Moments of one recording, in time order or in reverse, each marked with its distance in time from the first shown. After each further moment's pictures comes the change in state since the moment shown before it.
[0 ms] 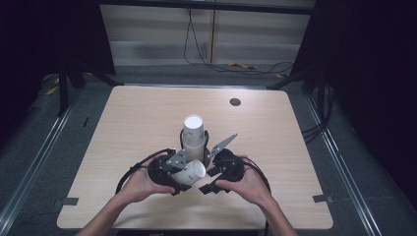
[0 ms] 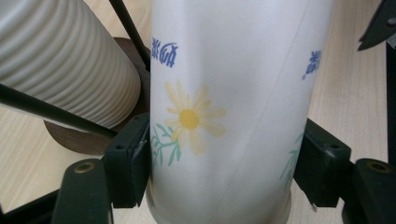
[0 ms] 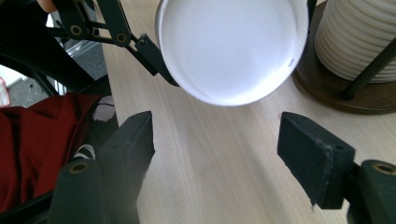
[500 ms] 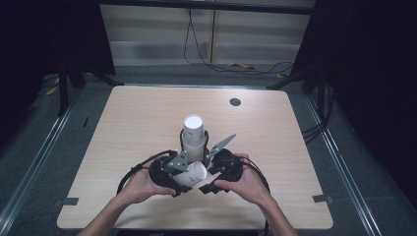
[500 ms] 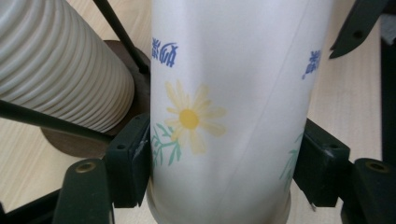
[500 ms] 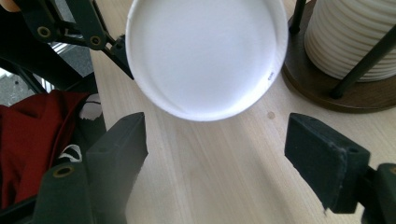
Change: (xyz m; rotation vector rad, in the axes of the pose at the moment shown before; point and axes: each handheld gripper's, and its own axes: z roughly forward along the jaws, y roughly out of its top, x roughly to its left) left arm -0.007 0.003 0.000 0.019 0.007 0.025; right arm -0.001 0.000 0.003 0.012 -0.030 -0.005
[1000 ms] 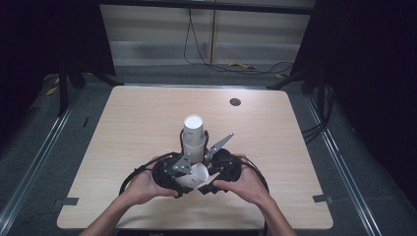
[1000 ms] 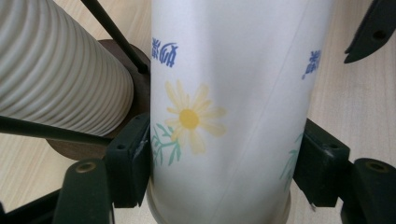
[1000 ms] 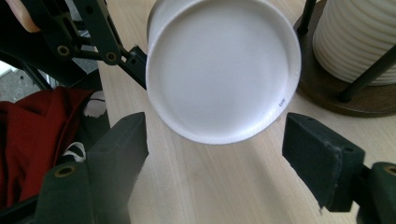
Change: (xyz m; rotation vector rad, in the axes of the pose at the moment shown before) left arm -0.005 0.005 0.006 0.029 0.030 0.036; right arm 0.001 0.004 0.001 0.016 0.013 -0.011
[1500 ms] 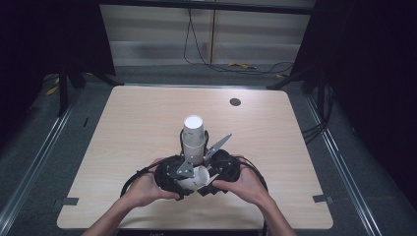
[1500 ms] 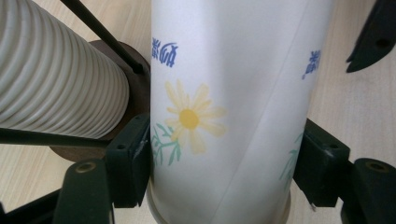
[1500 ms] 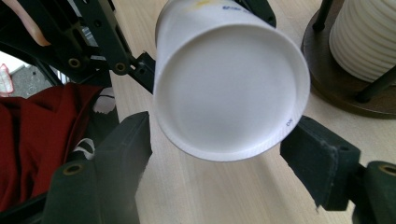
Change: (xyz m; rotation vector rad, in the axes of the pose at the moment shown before) left arm -0.007 0.003 0.004 0.037 0.012 0.027; right arm 0.001 0.001 0.003 0.024 0.043 0.007
